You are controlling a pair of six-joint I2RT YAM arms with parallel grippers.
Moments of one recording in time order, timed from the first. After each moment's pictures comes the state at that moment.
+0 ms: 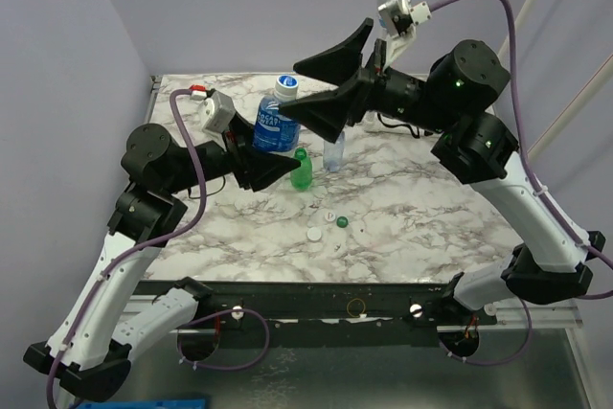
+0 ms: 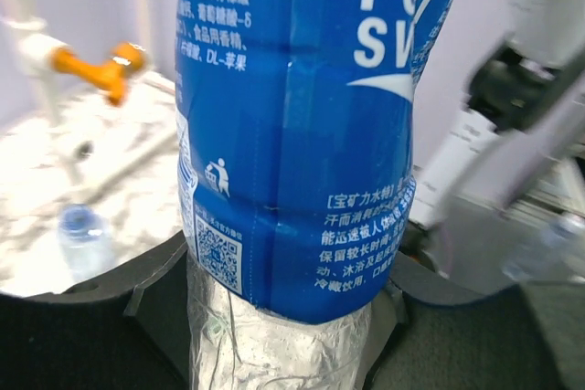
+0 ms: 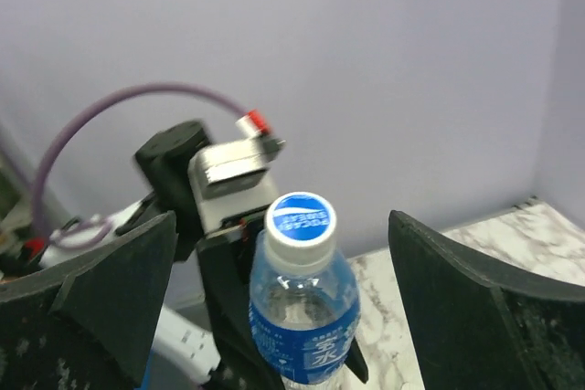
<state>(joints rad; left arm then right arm) -0.48 0.87 1.20 -0.17 0.81 -0.36 0.92 1.42 1.93 -0.18 -0.48 0.30</state>
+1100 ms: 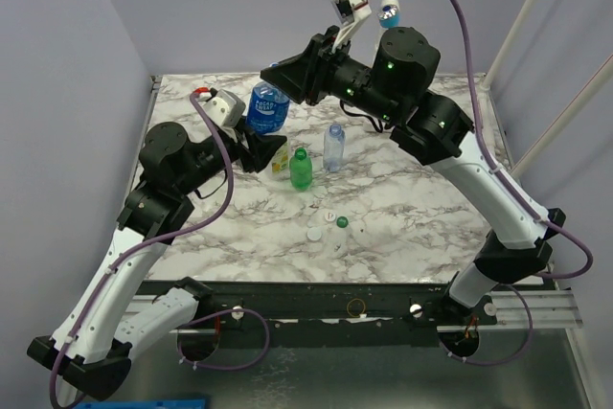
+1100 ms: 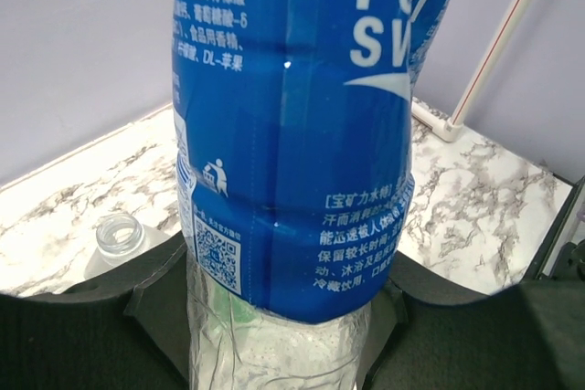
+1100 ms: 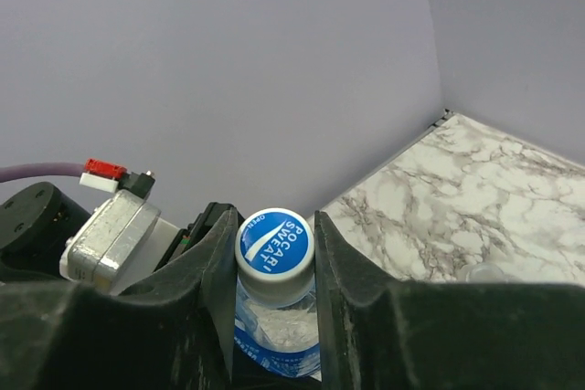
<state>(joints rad) -0.48 0.88 1.14 -0.24 0.36 -0.07 0.94 1.64 2.16 -0.40 -0.09 0.36</state>
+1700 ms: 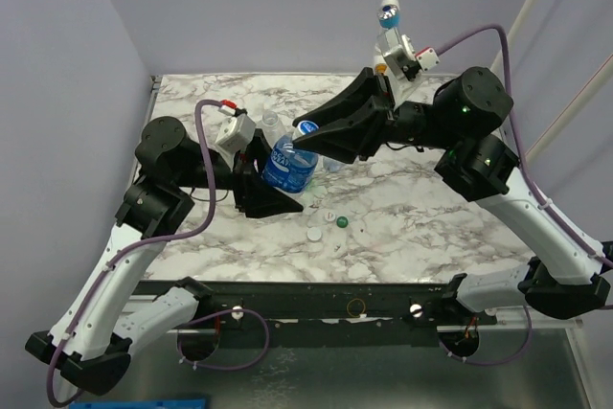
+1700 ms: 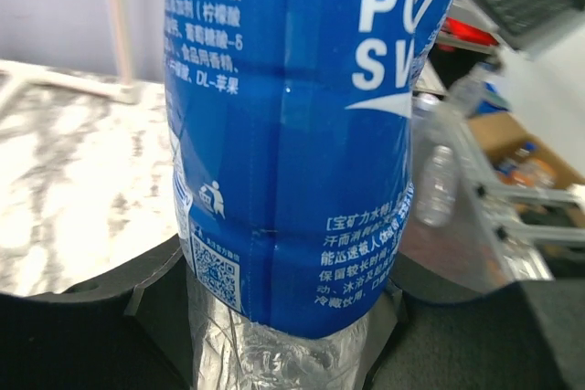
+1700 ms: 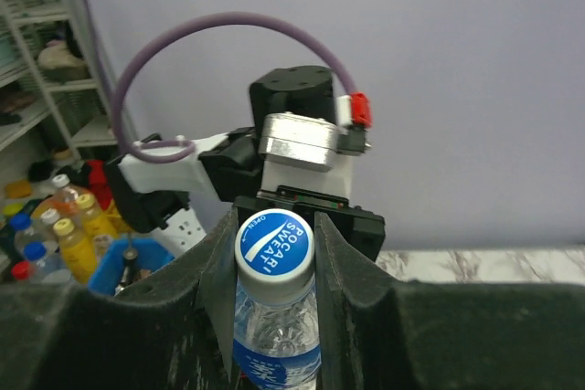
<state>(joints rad) -0.50 0.91 1.20 -0.23 1.10 -0.28 0.93 1.32 1.75 -0.09 -0.63 0.28</state>
